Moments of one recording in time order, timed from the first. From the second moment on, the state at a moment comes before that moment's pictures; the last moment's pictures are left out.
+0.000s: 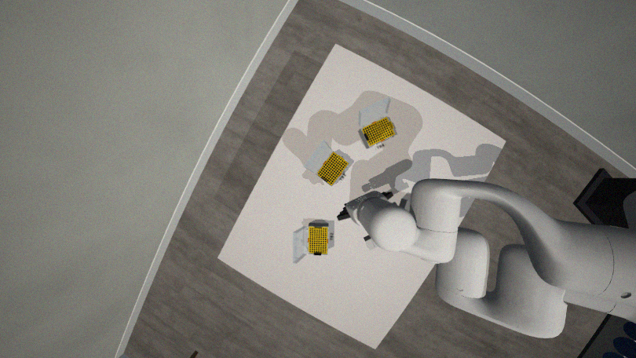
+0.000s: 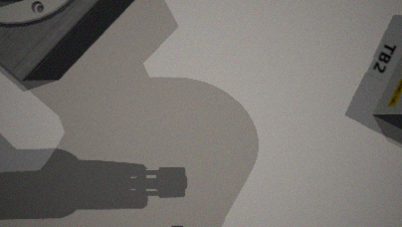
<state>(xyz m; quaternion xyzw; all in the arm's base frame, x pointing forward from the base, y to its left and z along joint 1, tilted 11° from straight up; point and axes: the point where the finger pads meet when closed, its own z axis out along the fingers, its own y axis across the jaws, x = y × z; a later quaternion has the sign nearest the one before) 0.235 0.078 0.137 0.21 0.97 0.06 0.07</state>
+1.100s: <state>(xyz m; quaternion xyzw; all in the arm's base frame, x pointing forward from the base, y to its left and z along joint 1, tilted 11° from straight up) 0.235 0.078 0.137 -0.22 0.97 -0.03 0.07</state>
